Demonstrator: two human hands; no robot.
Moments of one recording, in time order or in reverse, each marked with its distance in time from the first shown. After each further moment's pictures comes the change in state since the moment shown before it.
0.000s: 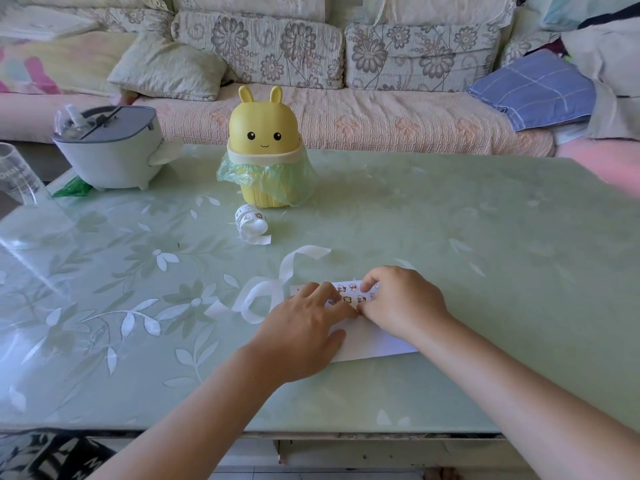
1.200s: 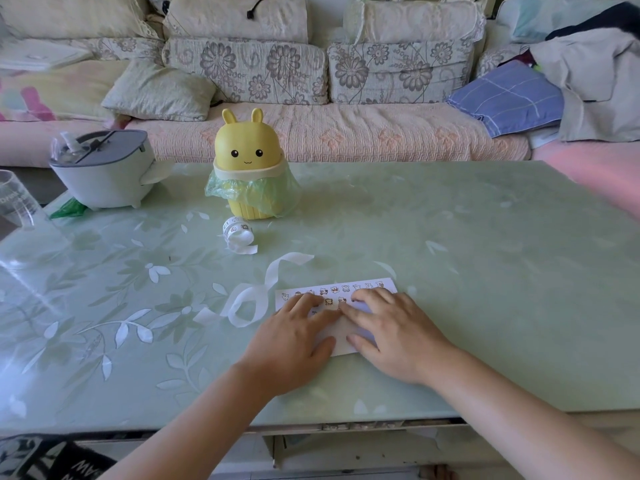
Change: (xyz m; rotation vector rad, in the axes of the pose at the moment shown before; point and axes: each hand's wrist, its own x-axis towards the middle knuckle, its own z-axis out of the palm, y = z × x) left_hand -0.010 0.015 0.013 0.006 0.036 -0.086; right_hand -0.033 0.056 0.021 -0.324 0.061 -0.545
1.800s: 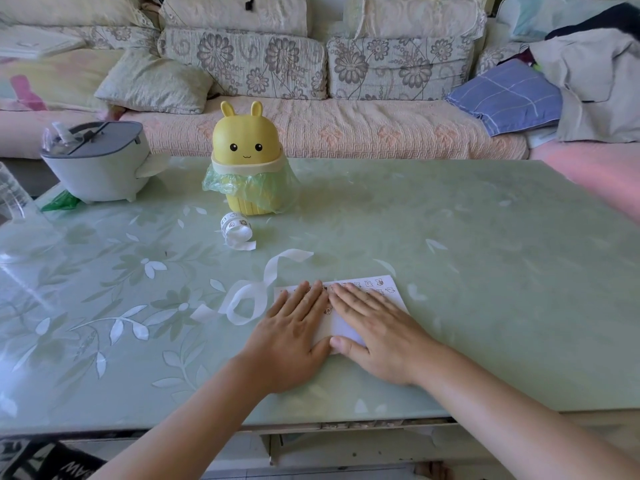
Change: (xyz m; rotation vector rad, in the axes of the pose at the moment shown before) left_hand 0.002 -0.005 0.004 0.126 -0.230 -0.025; right_hand 0.009 -0.012 0.005 0.121 -0.190 -0.036
